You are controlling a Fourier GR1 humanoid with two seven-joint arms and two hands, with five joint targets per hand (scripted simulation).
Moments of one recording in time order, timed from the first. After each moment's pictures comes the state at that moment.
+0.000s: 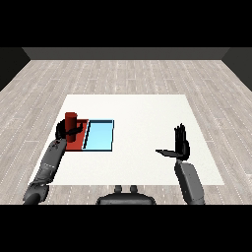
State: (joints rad) left arm -0.53 0.45 -0.01 -0.76 -0.03 0.37 -0.12; right arm -0.06 -0.21 0.01 -1.45 -0.29 -0.11 -0.48
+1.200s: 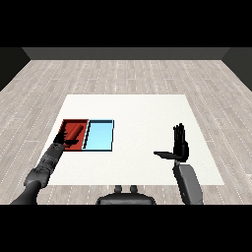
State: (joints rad) left arm -0.76 0.48 -0.04 -0.05 -0.22 0.32 -0.05; right arm -0.04 -0.19 0.04 -1.54 -0.24 -0.10 -0.55
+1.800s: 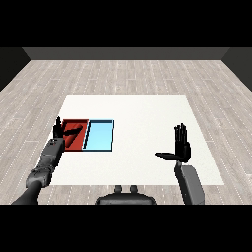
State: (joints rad) left arm -0.75 0.46 0.18 -0.22 0.00 0.37 -0.30; right arm -0.02 -0.20 0.03 -1.56 -0.26 -0.05 -0.57
